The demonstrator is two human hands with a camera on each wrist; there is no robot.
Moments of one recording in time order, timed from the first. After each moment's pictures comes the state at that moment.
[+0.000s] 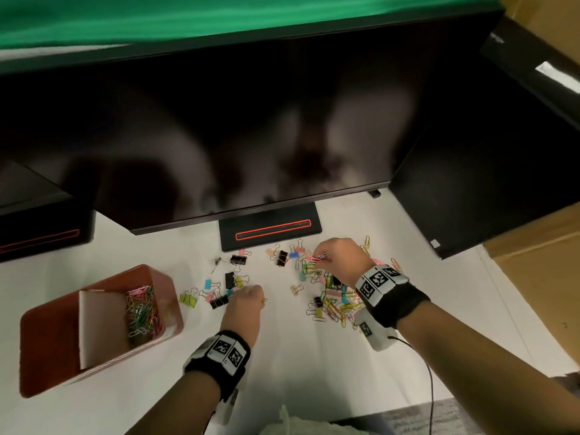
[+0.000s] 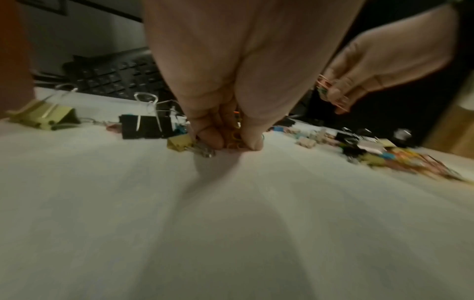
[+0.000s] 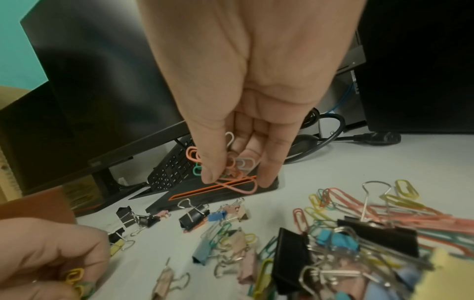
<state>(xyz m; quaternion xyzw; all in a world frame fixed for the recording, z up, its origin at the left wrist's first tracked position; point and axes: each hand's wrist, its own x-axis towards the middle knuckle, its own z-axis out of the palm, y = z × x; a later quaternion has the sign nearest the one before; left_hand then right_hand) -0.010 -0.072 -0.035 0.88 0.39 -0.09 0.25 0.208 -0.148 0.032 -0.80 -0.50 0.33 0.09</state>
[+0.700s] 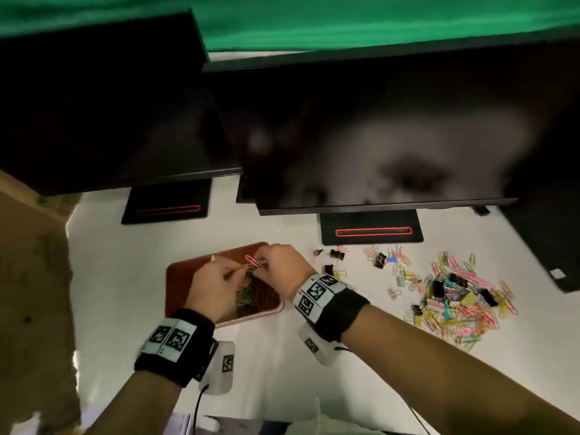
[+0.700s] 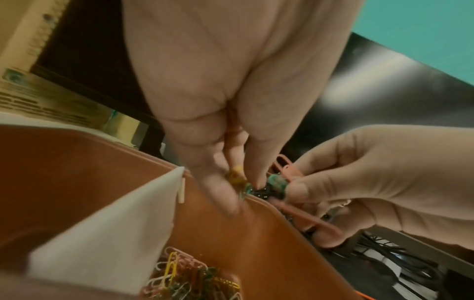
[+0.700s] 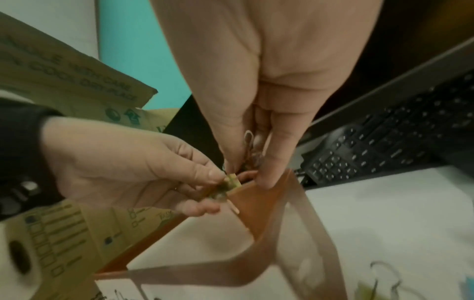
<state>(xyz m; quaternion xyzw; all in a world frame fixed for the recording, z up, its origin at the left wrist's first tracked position) -0.184 0.042 0.066 0.72 0.59 0.07 0.36 -0.035 -0.003 0.075 -0.69 -0.62 0.34 0.16</state>
